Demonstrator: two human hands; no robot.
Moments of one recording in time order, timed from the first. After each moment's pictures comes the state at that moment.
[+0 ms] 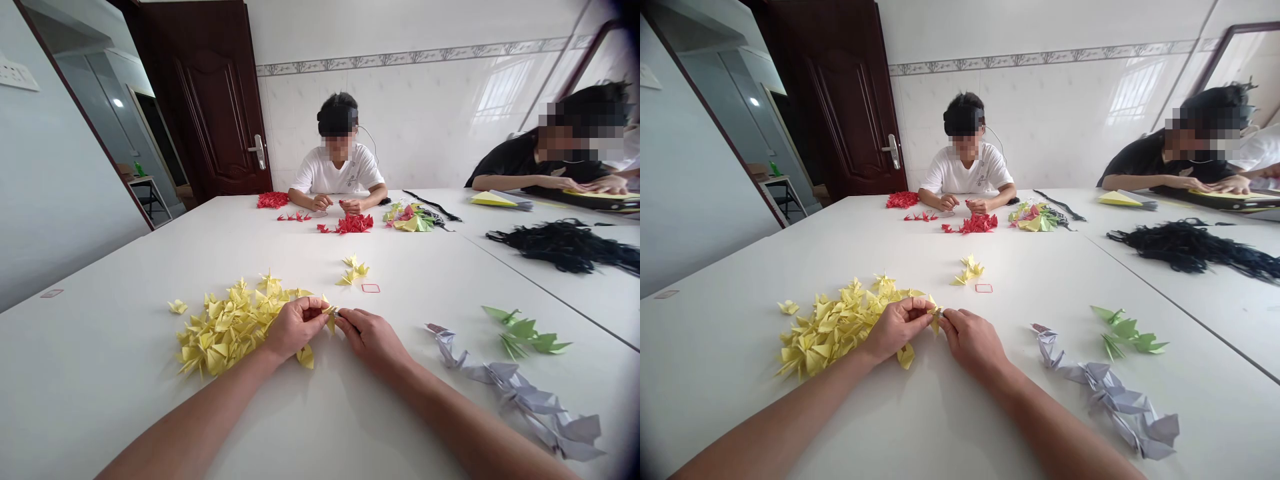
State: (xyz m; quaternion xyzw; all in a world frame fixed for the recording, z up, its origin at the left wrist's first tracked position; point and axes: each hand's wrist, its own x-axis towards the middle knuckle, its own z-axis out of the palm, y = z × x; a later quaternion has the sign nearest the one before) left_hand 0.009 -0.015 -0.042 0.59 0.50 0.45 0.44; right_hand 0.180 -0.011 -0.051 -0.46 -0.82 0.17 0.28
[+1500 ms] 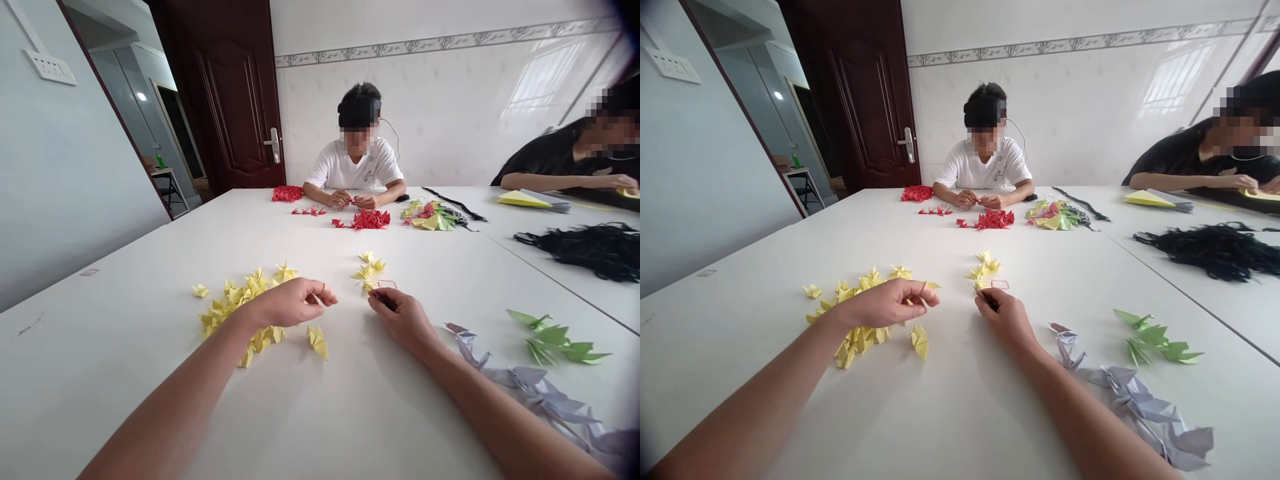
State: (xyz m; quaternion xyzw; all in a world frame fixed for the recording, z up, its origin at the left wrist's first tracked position) left_hand -0.025 -0.027 0.032 0.73 0.52 0.18 0.40; right_hand 0.197 0.014 -0.056 -0.55 -0.70 0.27 0.36
